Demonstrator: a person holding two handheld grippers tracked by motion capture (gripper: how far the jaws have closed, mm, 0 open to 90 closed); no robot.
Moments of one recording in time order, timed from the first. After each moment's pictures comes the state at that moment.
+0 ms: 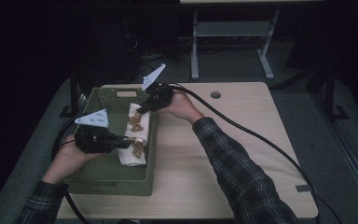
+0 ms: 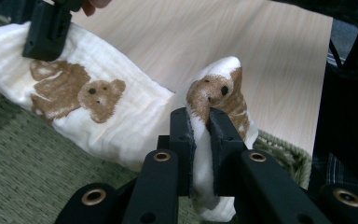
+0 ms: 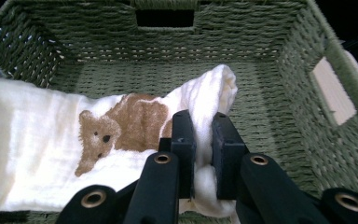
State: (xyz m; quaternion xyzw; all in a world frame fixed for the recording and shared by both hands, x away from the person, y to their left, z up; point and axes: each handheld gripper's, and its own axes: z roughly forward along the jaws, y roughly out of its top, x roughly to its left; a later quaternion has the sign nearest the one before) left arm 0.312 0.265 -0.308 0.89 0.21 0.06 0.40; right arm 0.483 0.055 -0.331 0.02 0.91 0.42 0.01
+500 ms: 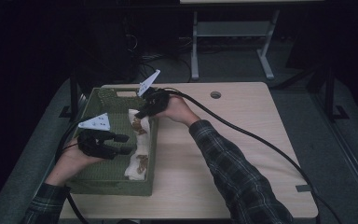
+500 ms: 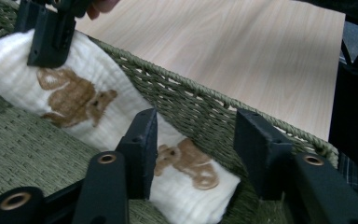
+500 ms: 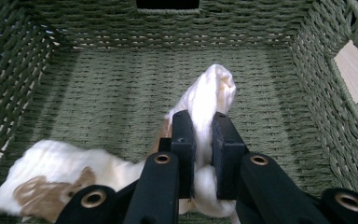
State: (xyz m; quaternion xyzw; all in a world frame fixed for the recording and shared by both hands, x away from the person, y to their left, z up) left arm 0.316 0.267 -0.326 0.88 0.22 0.07 0.40; right arm 0.485 0.067 -0.349 0.02 0.91 0.41 0.00
